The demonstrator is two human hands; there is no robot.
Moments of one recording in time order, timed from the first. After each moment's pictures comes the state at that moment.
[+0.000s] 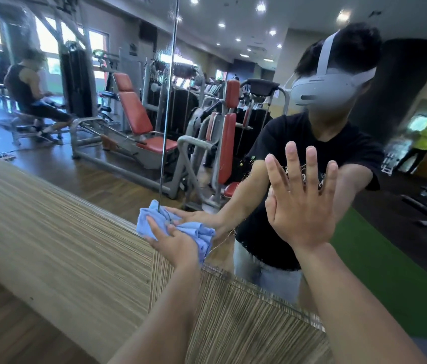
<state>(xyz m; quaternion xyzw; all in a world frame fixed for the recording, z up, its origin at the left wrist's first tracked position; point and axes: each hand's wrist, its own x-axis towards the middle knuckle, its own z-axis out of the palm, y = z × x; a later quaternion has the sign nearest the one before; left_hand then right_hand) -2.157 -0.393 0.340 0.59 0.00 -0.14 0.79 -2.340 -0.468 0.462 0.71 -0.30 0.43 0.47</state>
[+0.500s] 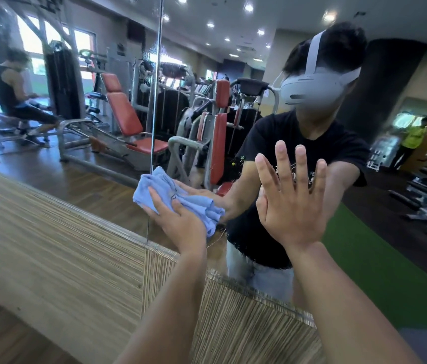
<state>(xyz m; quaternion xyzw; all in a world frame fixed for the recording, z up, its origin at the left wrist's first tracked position) -2.176 -0.398 0.403 0.57 -0.10 -0.06 0.82 -2.340 -0.467 0.462 0.71 -0.29 0.43 0.47</state>
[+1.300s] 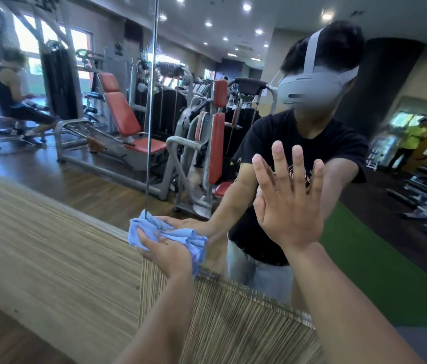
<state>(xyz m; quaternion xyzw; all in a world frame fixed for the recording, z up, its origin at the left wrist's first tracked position) -2.170 -0.394 0.338 0.59 0.01 -0.14 0.79 -2.342 -0.467 0.462 0.72 -0.30 0.41 0.46</state>
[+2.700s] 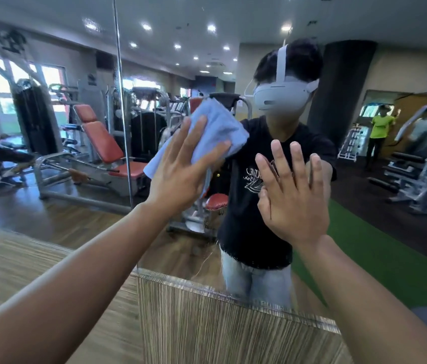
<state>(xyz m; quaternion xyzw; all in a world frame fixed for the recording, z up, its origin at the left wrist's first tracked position) -2.127 -0.412 0.520 0.43 -0.67 0.43 0.43 -2.376 -0.469 0.488 0.69 -0.33 0.42 0.49</state>
